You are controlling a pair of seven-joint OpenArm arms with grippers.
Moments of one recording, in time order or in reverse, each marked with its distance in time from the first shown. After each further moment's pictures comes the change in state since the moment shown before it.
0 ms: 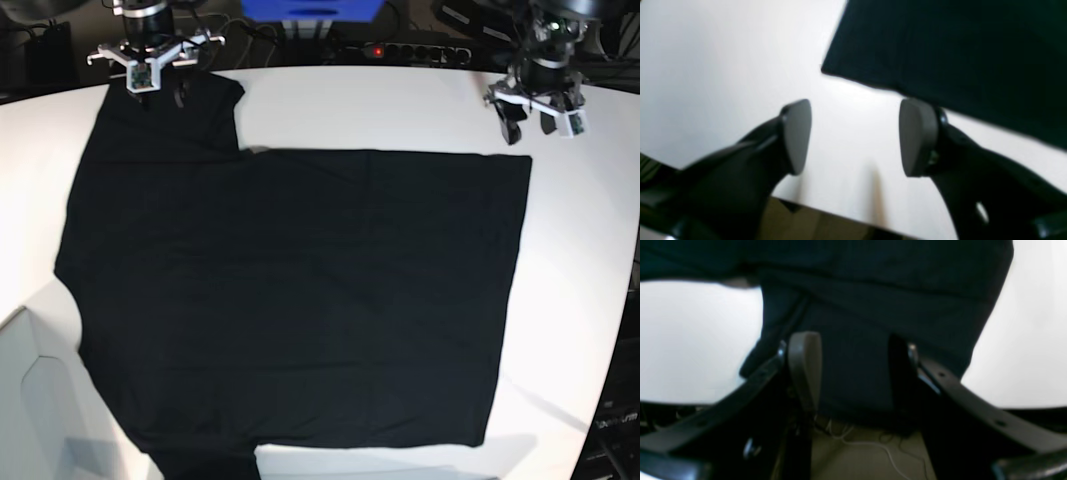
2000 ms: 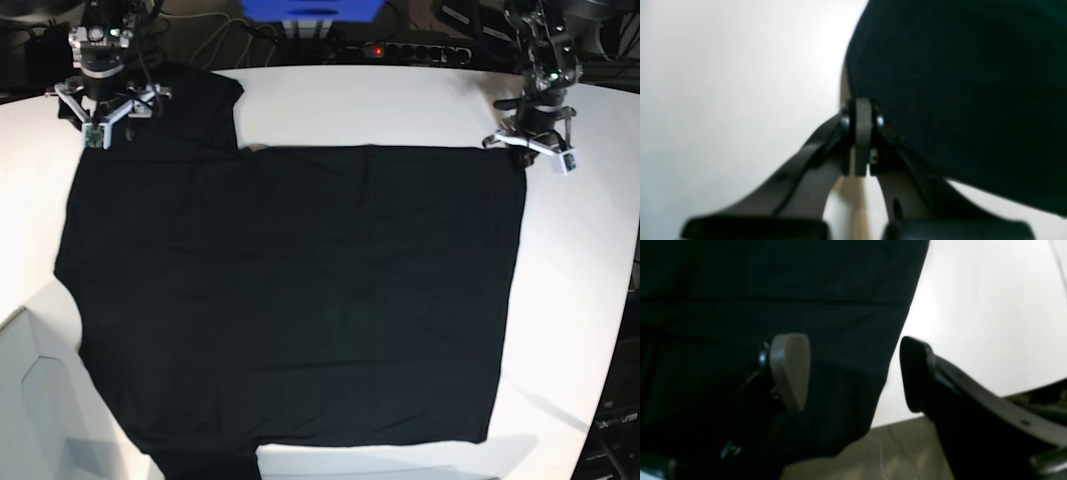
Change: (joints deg) left arm -15.8 0.1 0.0 -17.1 0.2 -4.7 1.5; right arm 16.4 1.8 11.0 -1.0 0.2 0.2 -28.7
